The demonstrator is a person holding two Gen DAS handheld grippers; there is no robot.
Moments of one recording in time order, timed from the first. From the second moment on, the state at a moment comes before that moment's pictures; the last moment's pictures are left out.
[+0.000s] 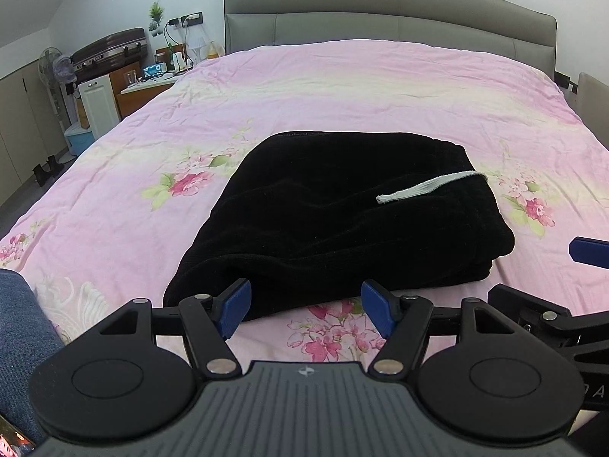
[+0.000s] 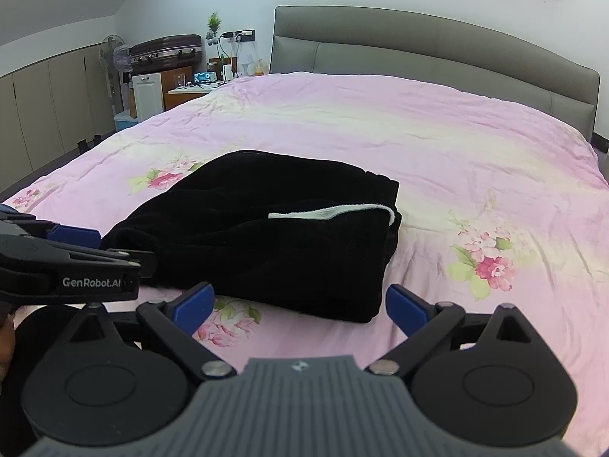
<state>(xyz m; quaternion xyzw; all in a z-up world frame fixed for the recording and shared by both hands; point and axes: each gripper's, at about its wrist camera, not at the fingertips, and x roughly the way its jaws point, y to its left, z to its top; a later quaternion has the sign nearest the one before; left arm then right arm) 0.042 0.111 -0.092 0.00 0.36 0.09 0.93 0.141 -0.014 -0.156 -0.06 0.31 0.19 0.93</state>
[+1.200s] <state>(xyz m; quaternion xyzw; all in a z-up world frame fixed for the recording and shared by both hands) 0.045 0.110 -0.093 0.00 0.37 0.08 0.93 0.139 -0.009 -0.153 -0.06 0.30 0.20 0.93</state>
